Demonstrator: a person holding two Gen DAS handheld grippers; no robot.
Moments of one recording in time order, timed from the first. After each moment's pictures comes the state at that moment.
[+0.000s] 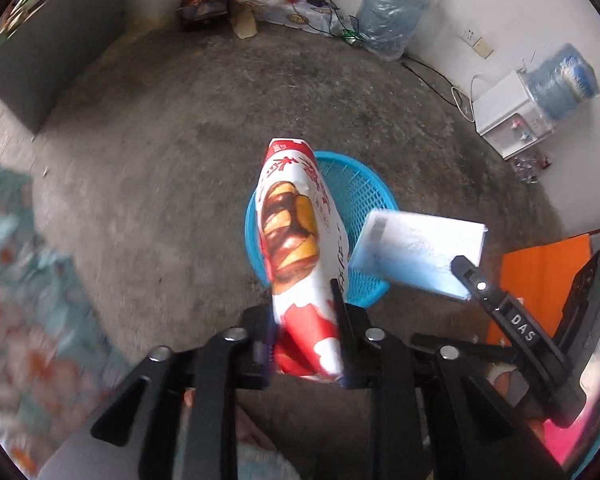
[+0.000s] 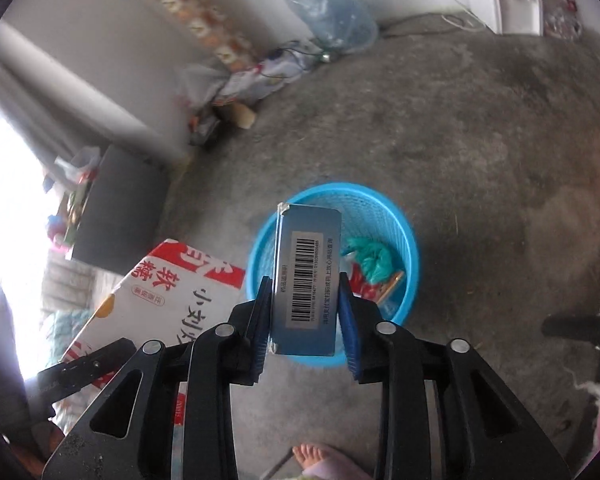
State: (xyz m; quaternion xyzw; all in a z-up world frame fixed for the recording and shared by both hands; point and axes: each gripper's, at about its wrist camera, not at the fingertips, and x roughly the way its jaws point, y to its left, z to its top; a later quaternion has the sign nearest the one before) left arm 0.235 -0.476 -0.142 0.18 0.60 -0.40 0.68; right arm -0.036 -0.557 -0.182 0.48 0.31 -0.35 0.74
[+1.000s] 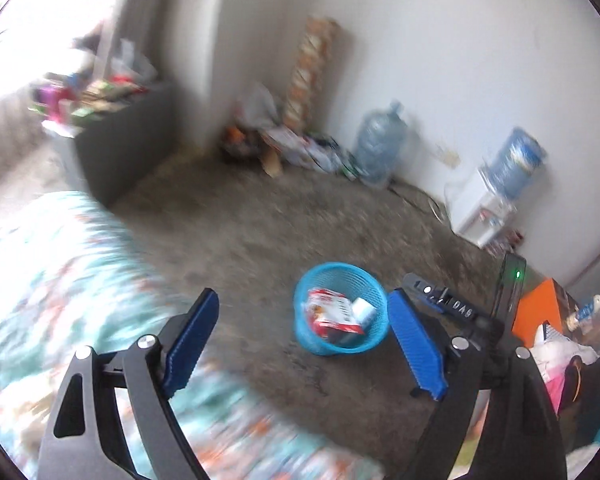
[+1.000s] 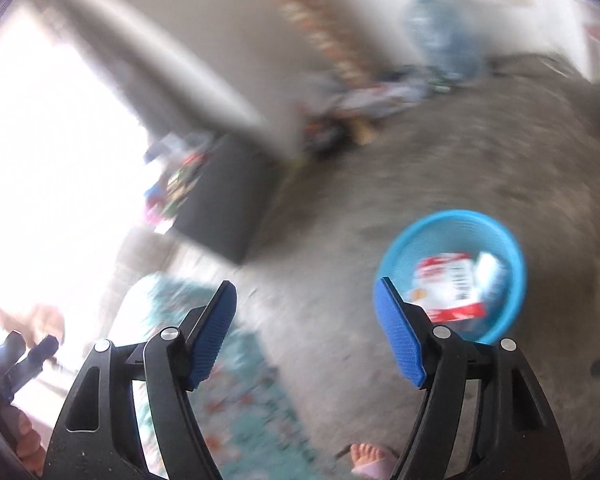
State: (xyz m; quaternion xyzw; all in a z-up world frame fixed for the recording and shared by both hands) left arm 0.205 -0.219 0.078 0.07 0.40 -0.41 0.82; right arm -0.005 -0.471 -0.070 0.42 0.25 -0.18 0.85
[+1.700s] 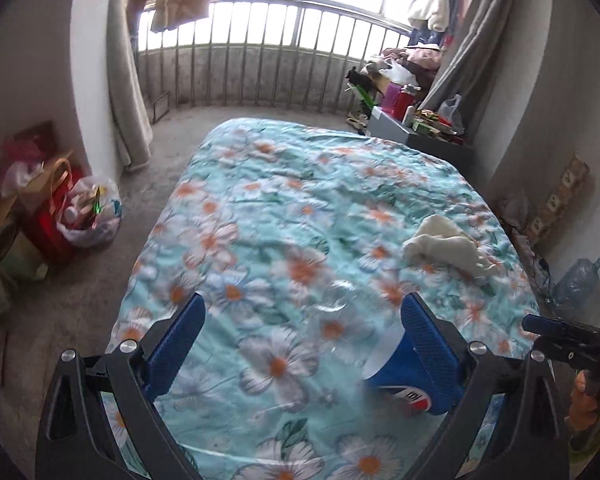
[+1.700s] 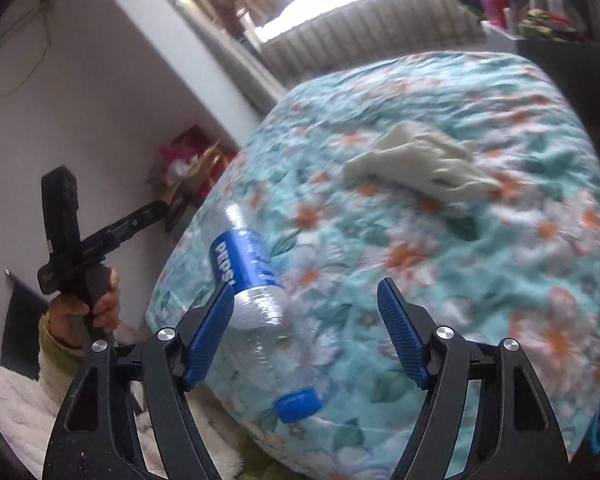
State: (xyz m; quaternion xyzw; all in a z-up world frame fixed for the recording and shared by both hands) left arm 0.086 0.214 0.021 -0.10 0.38 0.03 0.92; right arm 0.118 -0.090 -0.016 0.09 0.46 0.35 0.81
